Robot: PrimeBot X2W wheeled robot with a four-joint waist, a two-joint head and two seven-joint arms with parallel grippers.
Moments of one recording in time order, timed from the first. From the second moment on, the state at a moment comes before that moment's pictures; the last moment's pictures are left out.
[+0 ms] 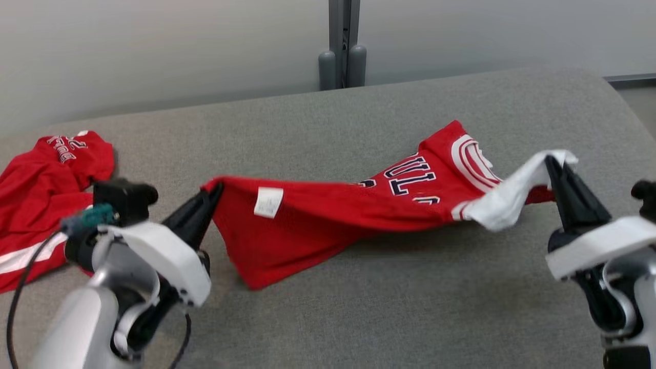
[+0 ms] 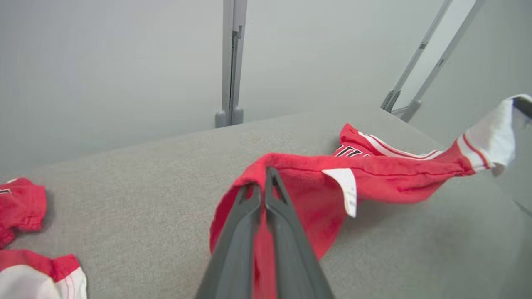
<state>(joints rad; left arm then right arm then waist) -0.18 0.26 -0.22 -0.08 -0.53 -0.08 0.37 -0.21 -0.21 0.07 0.10 0.52 0.13 0.04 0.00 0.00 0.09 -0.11</state>
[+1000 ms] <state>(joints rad) -1.83 0.37 -0.32 0.81 -0.55 -0.13 0.22 -1.82 -0.34 0.34 0.71 0.64 0.13 -0.25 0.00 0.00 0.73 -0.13</state>
